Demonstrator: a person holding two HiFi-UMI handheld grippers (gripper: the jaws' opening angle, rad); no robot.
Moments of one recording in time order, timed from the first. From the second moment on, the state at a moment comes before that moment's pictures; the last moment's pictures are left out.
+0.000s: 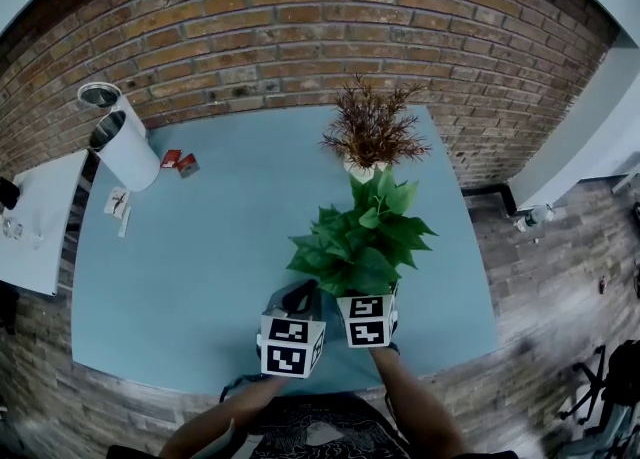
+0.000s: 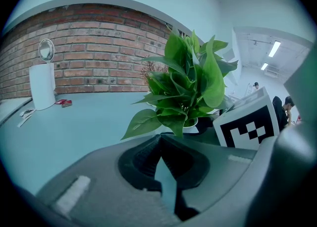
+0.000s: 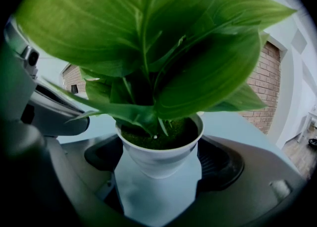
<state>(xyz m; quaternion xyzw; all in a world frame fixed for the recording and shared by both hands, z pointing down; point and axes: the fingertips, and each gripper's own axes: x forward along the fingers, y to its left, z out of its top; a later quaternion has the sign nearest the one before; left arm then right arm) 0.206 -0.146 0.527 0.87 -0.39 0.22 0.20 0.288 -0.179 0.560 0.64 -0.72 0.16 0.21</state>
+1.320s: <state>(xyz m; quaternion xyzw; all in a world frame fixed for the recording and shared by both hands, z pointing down) 0.179 -0.117 0.513 0.88 -0.38 0.22 0.19 0.279 -0.129 0.548 0.68 -0.69 0.18 0.19</state>
